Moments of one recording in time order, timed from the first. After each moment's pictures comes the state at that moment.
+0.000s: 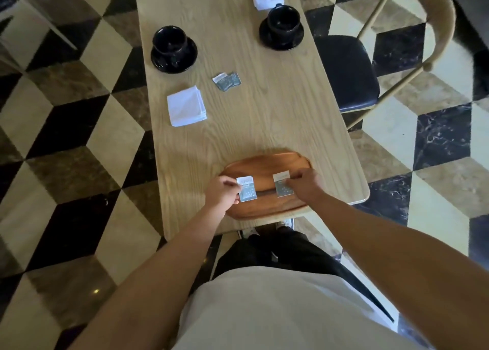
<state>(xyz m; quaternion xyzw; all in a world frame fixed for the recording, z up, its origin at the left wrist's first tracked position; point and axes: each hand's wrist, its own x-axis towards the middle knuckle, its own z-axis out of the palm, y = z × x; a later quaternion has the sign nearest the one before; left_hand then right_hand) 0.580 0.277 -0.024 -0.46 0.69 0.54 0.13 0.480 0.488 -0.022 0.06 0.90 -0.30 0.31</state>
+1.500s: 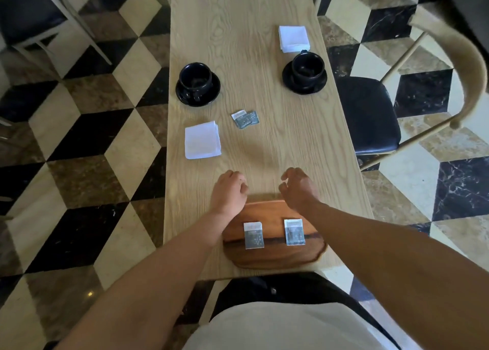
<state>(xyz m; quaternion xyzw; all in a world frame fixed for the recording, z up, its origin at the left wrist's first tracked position) 0.497 0.242 0.010 -0.23 0.93 0.29 0.04 0.393 0.416 -0.004 -0.16 0.93 -0.21 0.24</state>
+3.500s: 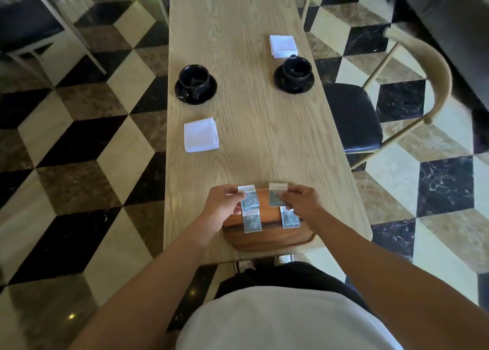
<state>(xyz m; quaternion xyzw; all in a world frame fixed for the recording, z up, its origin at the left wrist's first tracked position) 0.554 0.255 0.026 -0.42 0.64 0.64 0.09 0.456 0.455 0.013 0.11 0.79 -0.51 0.32</state>
